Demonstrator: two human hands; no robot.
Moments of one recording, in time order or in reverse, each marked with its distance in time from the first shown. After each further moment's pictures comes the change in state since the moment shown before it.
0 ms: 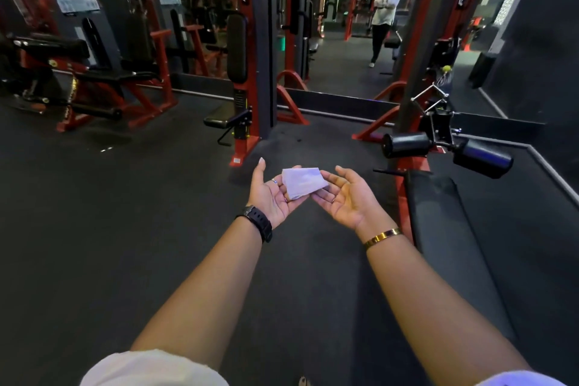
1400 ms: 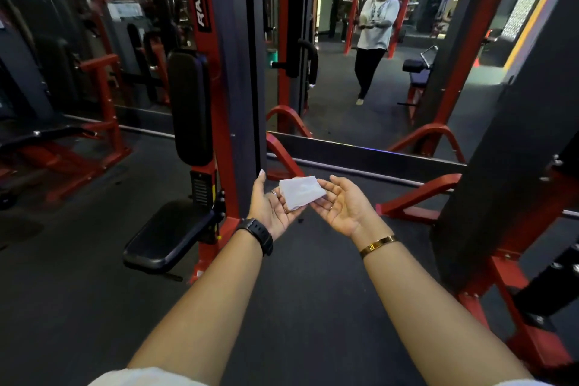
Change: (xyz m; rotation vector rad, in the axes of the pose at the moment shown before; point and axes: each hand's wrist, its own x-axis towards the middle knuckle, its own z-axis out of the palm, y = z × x) left_hand 0.980 0.379 -0.004 -0.051 0.027 0.006; right_hand 0.967 -0.388 0.129 -0.007 0.030 -0.008
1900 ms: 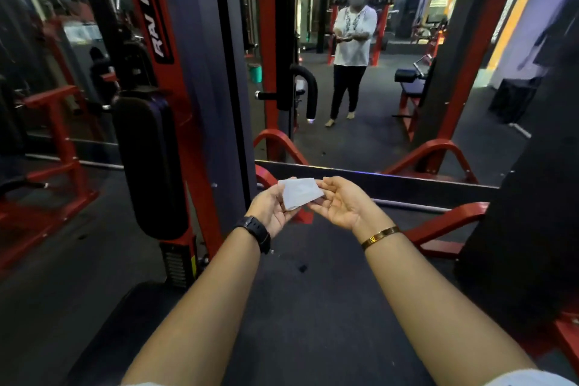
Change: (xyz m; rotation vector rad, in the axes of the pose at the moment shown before) left_hand 0.316 0.141 0.015 0.198 -0.060 0.000; right_hand 0.295 -0.131 0.069 -0.019 0.048 0.014
